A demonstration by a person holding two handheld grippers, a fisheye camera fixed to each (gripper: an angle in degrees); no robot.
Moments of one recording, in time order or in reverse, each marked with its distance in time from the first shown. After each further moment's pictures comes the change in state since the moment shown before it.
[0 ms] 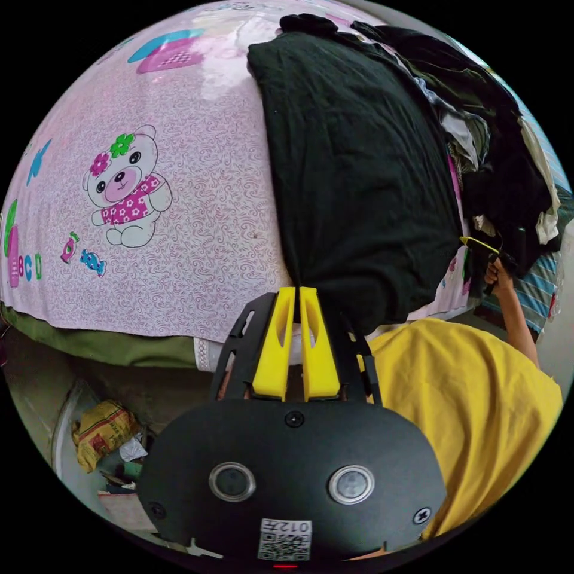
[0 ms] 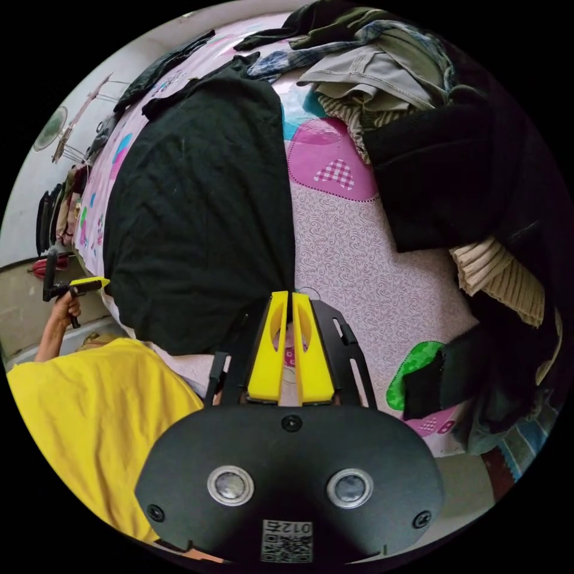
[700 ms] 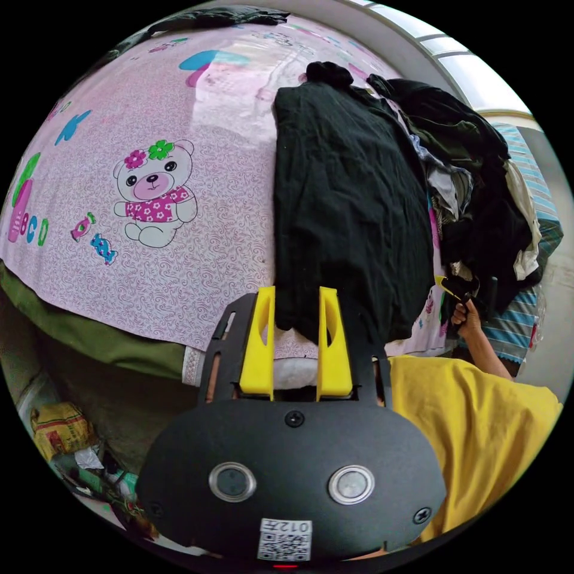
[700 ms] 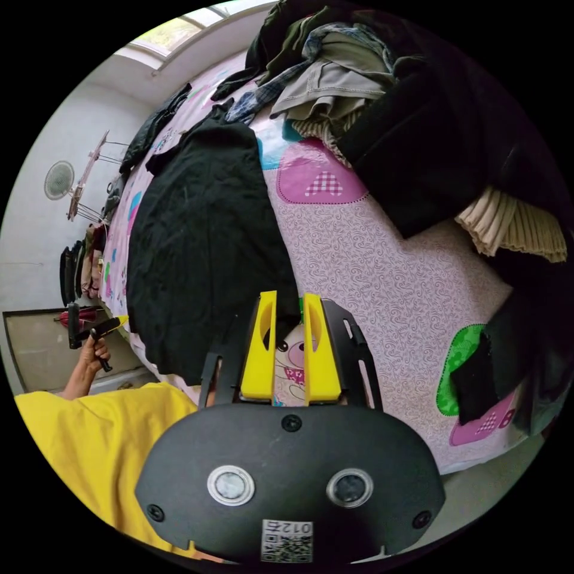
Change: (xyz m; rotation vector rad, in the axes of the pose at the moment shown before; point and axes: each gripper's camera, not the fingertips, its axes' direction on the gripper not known) left arm -0.036 0.100 -0.016 0.241 0.104 -0.101; right arm 0.016 0.082 0.028 0.238 -0.184 0.176
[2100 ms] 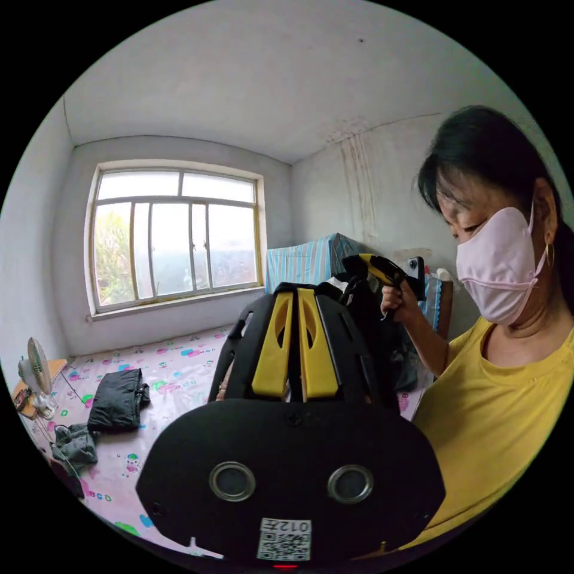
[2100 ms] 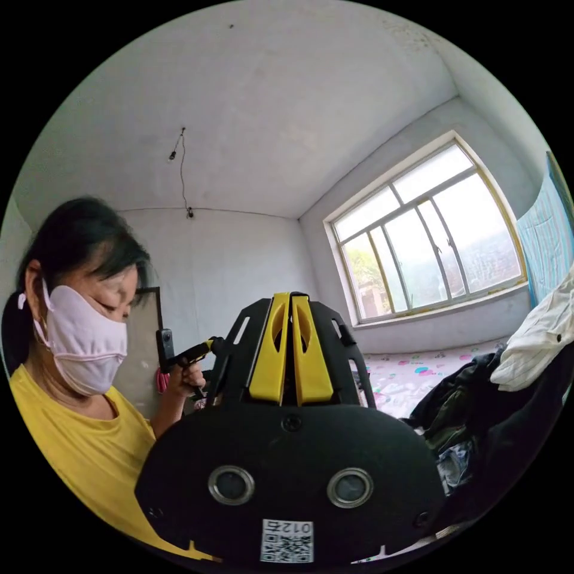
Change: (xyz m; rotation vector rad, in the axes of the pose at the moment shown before) left arm 0.196 0.393 -0.502 1.176 0.209 1.070; right arm -0.148 0.426 -0.419 1.274 -0.566 -0.690
